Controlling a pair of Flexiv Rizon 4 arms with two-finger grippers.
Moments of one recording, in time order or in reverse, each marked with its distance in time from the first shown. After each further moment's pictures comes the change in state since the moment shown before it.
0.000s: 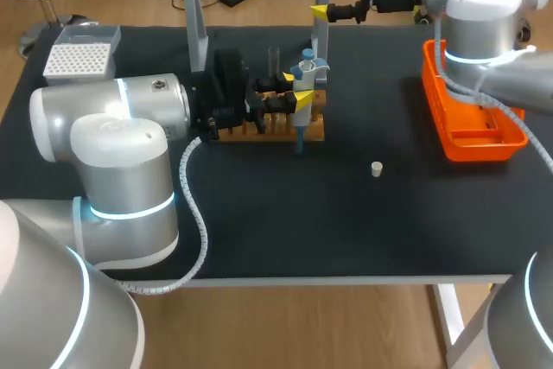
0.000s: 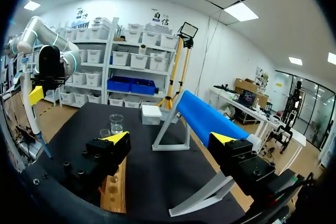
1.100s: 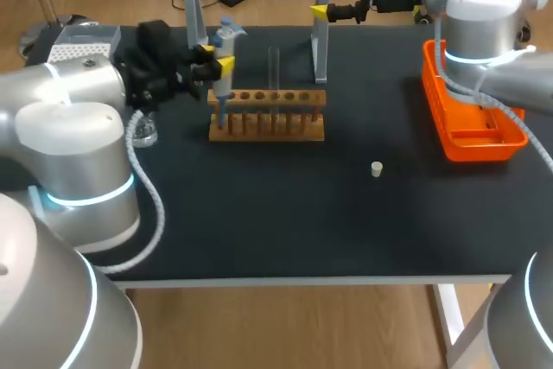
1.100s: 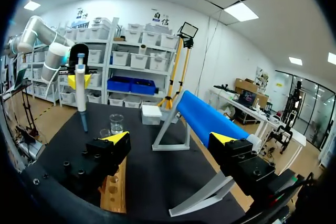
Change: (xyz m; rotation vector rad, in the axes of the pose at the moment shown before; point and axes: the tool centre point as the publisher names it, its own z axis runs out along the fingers) left arm -0.119 0.010 -0.106 -0.103 -0.332 -0.054; right arm 0.000 0.000 0.000 0.000 0.000 0.000
